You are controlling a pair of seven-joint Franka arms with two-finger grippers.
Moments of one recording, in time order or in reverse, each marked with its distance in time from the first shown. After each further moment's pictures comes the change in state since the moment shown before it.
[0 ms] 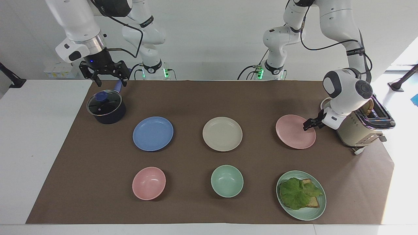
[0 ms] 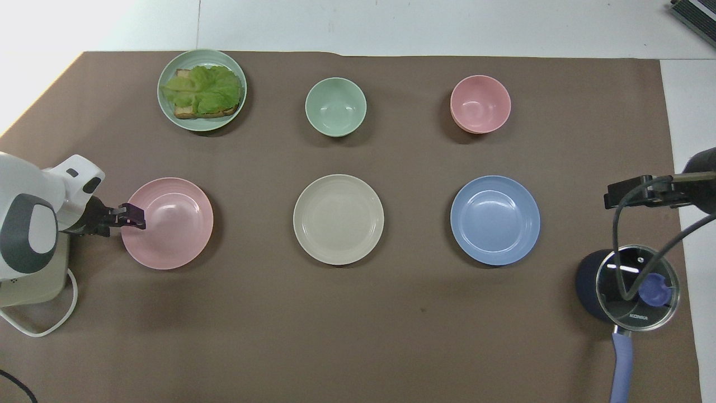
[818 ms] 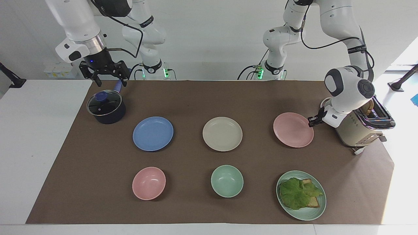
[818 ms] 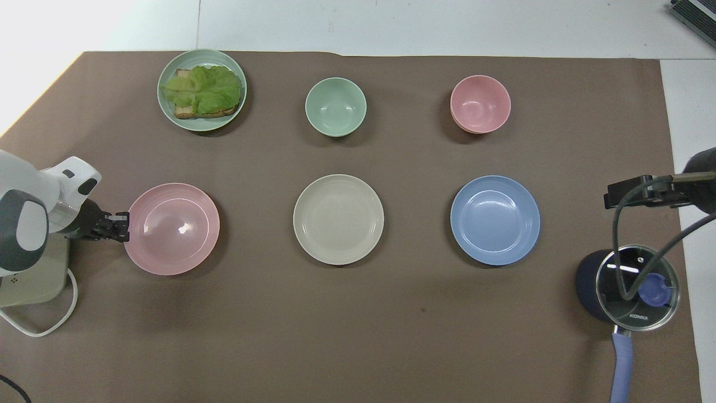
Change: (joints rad) left arm 0.005 -0.018 -0.007 0.052 -0.001 -0.166 -0.001; right arm 0.000 0.000 0.000 0.000 0.000 0.000 0.000
